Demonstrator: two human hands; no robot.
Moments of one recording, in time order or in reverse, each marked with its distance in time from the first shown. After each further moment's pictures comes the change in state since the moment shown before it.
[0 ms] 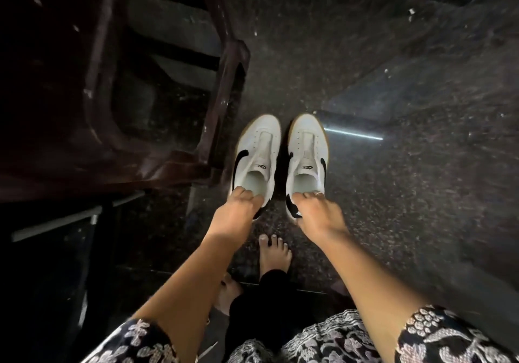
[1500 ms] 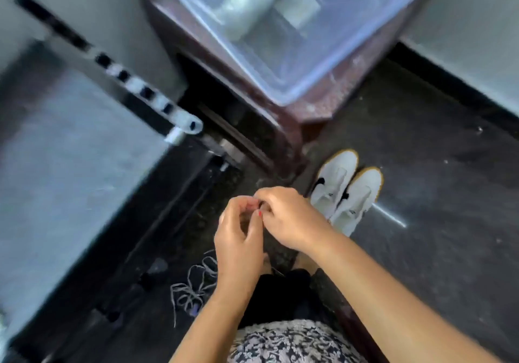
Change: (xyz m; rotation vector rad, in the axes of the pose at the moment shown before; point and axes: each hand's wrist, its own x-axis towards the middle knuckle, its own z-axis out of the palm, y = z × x) left_hand -0.295 -0.019 -0.082 -1.246 0.981 -0.600; right_hand -0.172 -0.255 -0.177 0.259 -0.111 -0.560
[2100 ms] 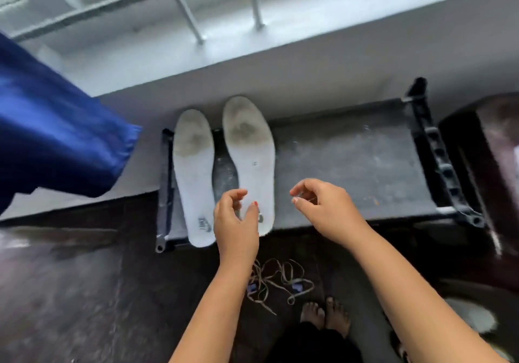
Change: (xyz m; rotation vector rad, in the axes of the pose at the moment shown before) left_hand -0.068 -0.044 -0.275 -0.328 0.871 -0.341; right_hand 0.001 -0.277 0.088 -0.112 -0.260 -0.423
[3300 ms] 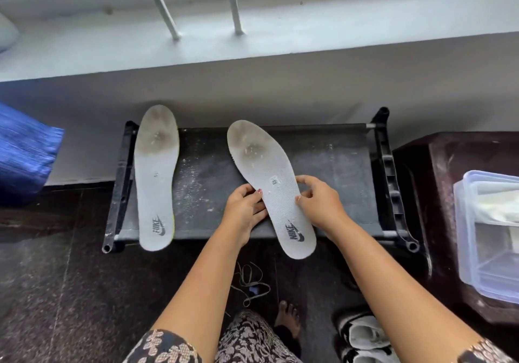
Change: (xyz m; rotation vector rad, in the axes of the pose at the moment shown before) left_hand 0.033 0.015 0.090 -0.574 -0.365 -0.537; right_hand 0.037 0.040 -0.053 0.005 0.019 0.217
